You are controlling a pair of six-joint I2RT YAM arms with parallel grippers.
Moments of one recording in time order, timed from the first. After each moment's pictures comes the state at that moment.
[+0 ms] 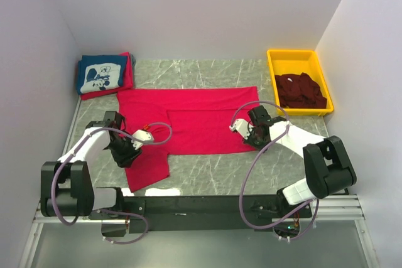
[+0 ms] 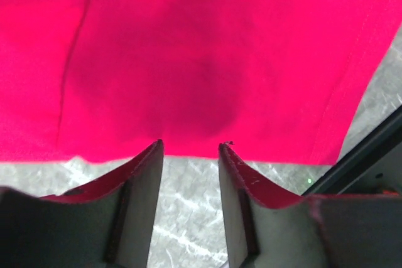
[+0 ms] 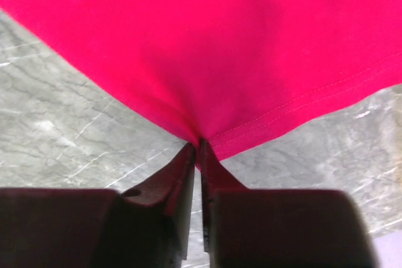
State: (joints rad) left arm 0.01 1.28 0.70 -0.91 0.29 1.02; right arm 0.34 1.46 0.74 -0.60 0.01 -0.70
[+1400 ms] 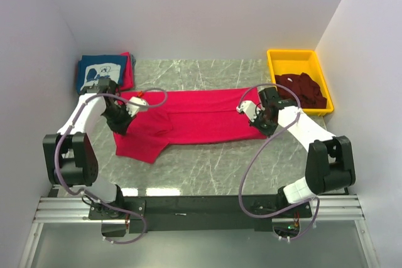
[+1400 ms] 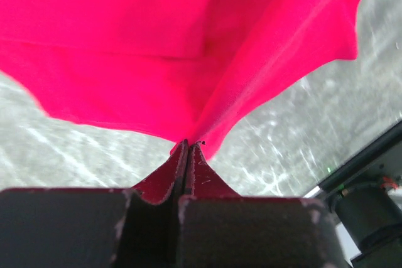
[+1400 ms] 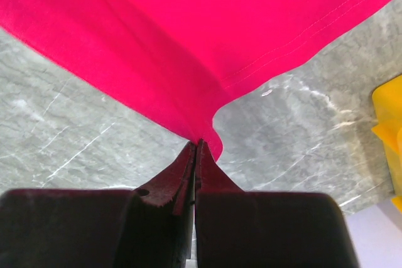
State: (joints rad) left arm 0.05 1.54 1.18 -1.10 0.28 0.96; right arm 0.21 1.46 0.98 -0.78 -0.06 -0.78
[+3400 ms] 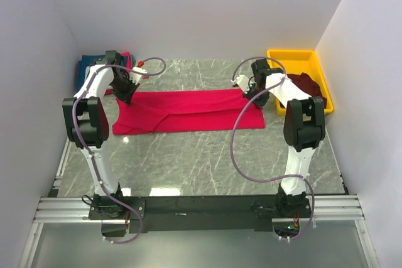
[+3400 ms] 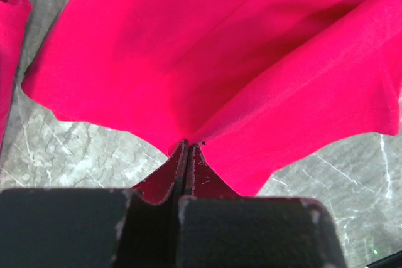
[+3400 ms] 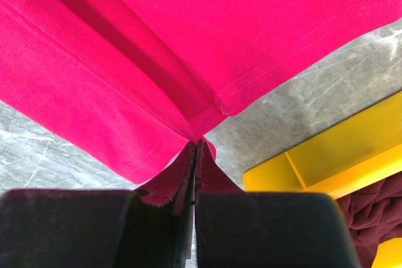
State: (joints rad) left arm 0.04 2.04 1.77 -1.04 0.26 0.78; right arm 0.16 2.00 1.59 -0.87 -0.04 -0.83
